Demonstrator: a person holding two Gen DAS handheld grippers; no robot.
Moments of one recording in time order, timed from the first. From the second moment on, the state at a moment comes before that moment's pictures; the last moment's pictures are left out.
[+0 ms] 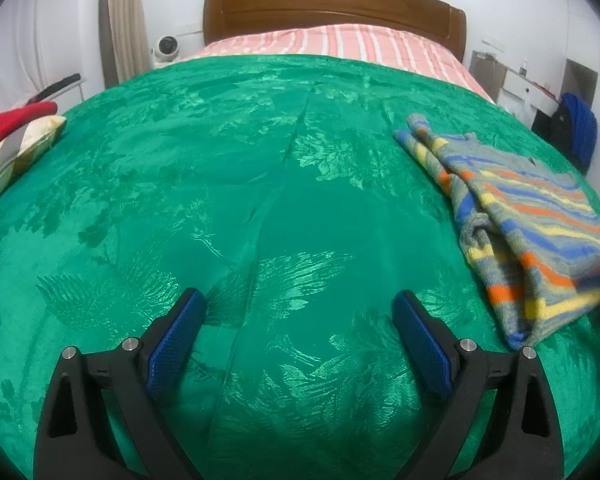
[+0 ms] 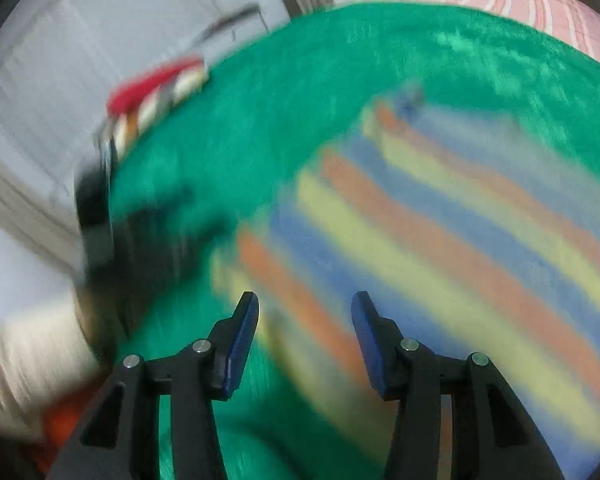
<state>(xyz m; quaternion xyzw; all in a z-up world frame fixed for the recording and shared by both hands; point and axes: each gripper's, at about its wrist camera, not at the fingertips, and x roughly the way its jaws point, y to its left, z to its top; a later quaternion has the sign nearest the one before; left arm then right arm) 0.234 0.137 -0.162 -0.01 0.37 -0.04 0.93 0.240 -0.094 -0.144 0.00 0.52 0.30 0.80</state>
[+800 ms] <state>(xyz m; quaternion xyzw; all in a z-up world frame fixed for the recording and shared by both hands) 0.234 0.128 -0.161 0.03 0.40 0.00 0.92 0.017 -0.280 -0.143 0.13 0.36 -0.01 0.92</state>
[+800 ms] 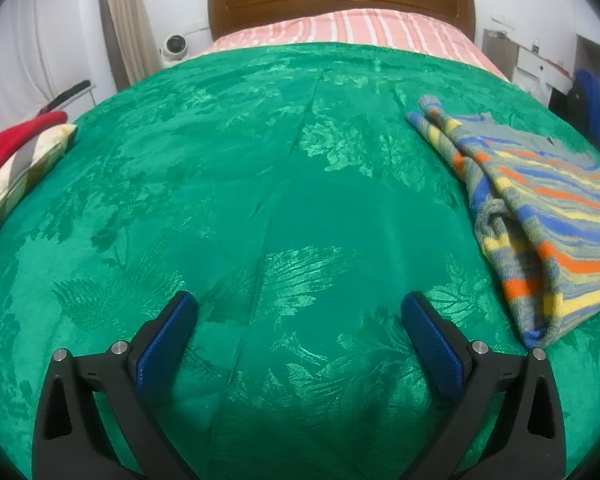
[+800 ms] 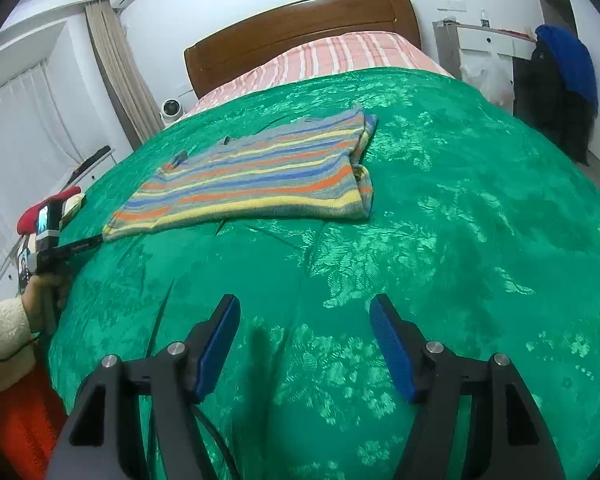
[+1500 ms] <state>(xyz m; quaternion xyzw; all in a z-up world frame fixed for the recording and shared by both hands) 0.149 -0.243 -0.123 0.26 0.35 -0.33 0.84 -0.035 -0.386 -0.133 0.27 0.28 -0.13 0.91</state>
